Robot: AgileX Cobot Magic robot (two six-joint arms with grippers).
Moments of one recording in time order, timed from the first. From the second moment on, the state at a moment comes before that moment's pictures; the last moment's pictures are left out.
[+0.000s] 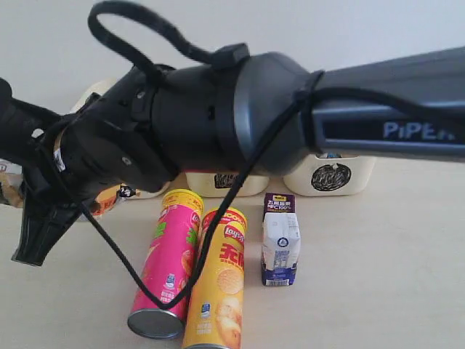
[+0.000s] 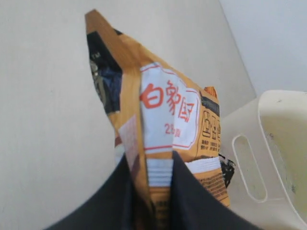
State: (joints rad) left arm -0.04 0.00 0.00 0.01 0.29 -0.03; right arm 1.07 1.94 -1.58 -0.21 0.32 -0.35
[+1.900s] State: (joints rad) left arm -0.04 0.00 0.00 0.01 0.29 -0.03; right arm 0.23 1.89 -1.48 -0.47 -0.10 0.11
